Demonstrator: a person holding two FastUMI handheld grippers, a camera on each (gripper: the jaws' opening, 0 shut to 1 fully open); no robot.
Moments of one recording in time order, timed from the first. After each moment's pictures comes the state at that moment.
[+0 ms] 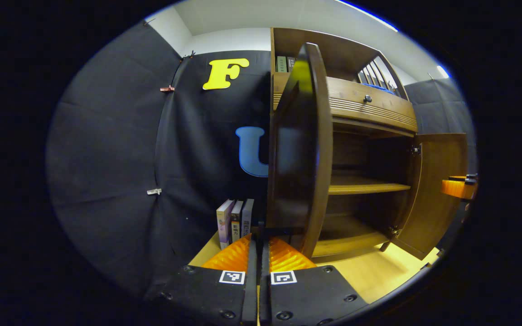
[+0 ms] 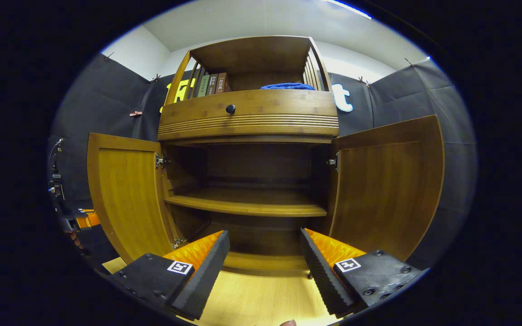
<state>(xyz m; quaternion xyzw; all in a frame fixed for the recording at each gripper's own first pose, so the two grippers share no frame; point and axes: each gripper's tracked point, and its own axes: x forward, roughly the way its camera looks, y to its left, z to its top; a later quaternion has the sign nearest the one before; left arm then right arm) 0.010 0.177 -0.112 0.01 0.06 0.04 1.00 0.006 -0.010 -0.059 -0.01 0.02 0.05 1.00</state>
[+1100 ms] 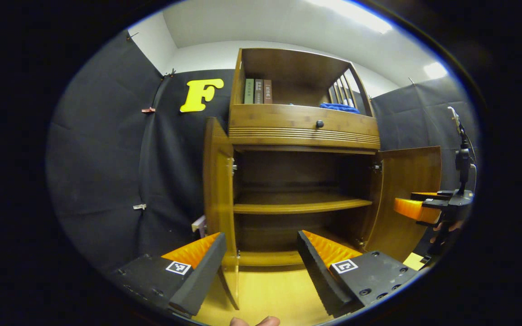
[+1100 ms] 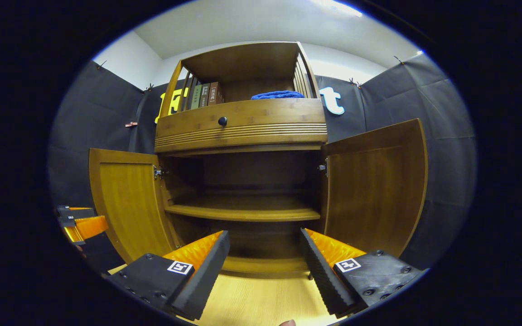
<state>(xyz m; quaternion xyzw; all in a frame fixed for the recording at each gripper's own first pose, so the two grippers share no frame) -0.038 0.057 -0.050 0.01 0.02 -0.02 1.00 -0.007 -0.021 -0.039 0.02 0.00 0.04 1.00</state>
